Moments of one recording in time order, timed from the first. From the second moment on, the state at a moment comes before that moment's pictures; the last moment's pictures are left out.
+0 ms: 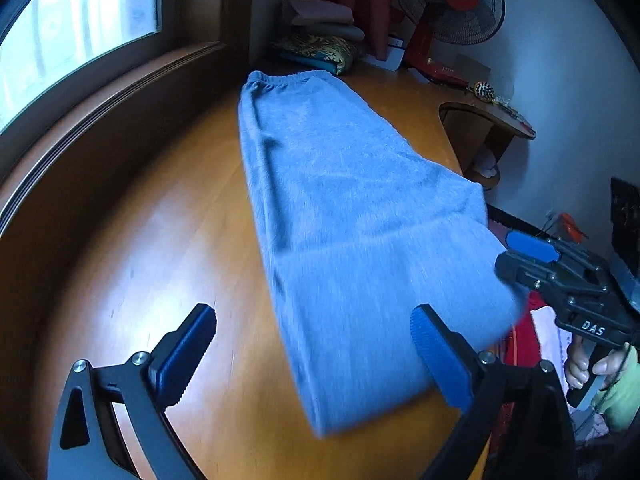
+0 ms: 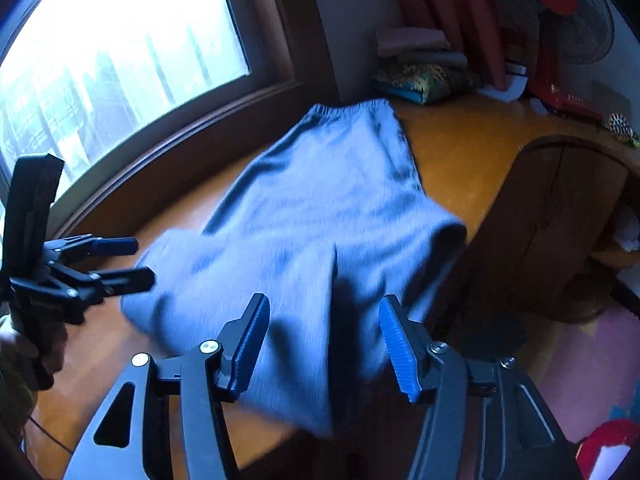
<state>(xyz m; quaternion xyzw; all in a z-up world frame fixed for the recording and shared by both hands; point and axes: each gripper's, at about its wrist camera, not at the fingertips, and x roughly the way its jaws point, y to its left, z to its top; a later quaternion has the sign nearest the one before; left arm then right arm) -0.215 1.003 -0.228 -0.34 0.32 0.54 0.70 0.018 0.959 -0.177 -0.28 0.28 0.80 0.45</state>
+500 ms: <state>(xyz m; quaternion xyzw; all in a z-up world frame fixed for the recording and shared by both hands) -0.189 0.964 -0.265 -0.32 0.36 0.53 0.70 -0.007 0.926 -0.204 -0.34 0.23 0.80 0.44</state>
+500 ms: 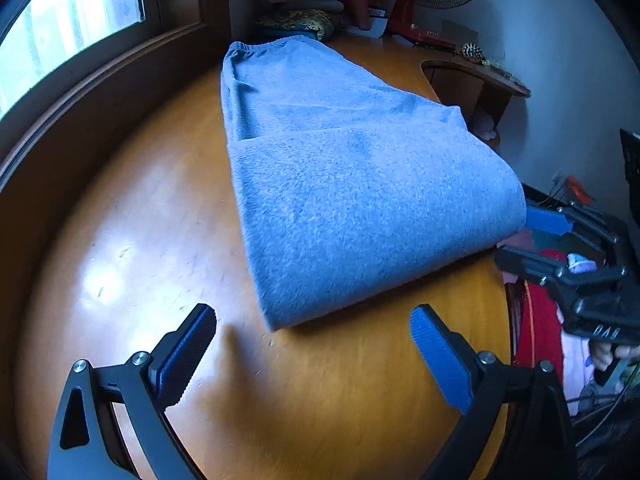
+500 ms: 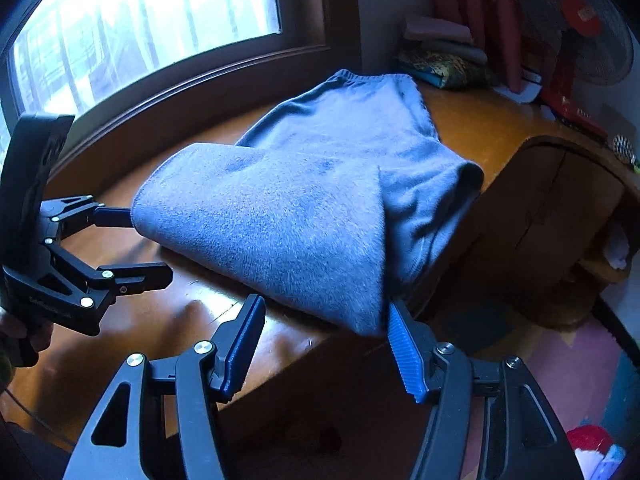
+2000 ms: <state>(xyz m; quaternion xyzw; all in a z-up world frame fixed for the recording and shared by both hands) -0.182 0.947 -0.223 -0.31 0.40 0.46 0.73 0.009 0.898 -0.167 -0.36 0.22 0.85 0.33</state>
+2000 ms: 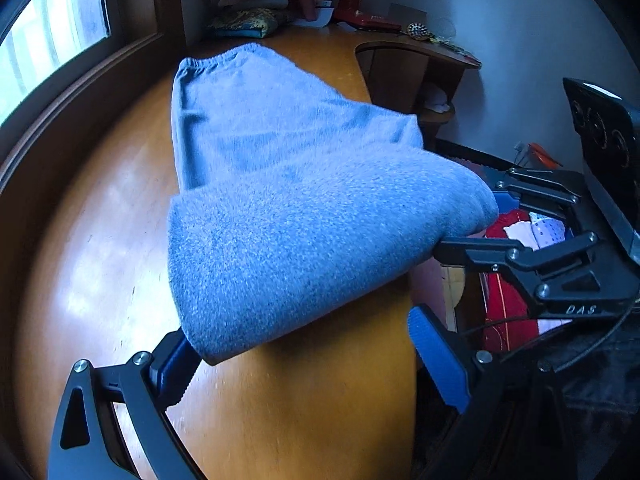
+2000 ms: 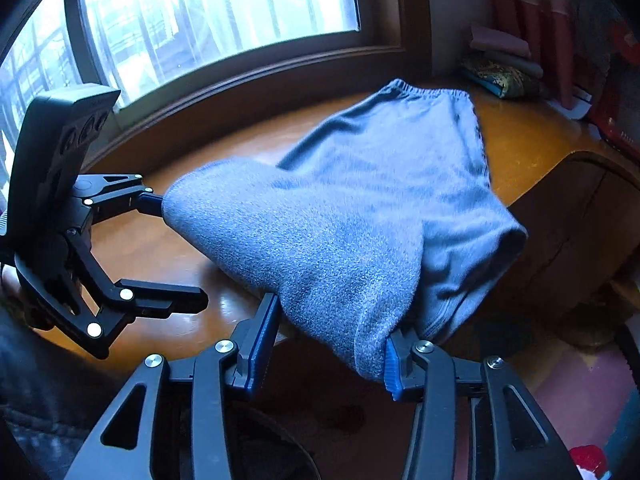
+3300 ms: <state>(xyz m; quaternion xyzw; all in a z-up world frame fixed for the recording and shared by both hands) -0.211 1.125 -0.203 -0.28 0.36 0.54 0.71 0.000 1.086 -0.170 -0.25 0.36 0.82 0.36</state>
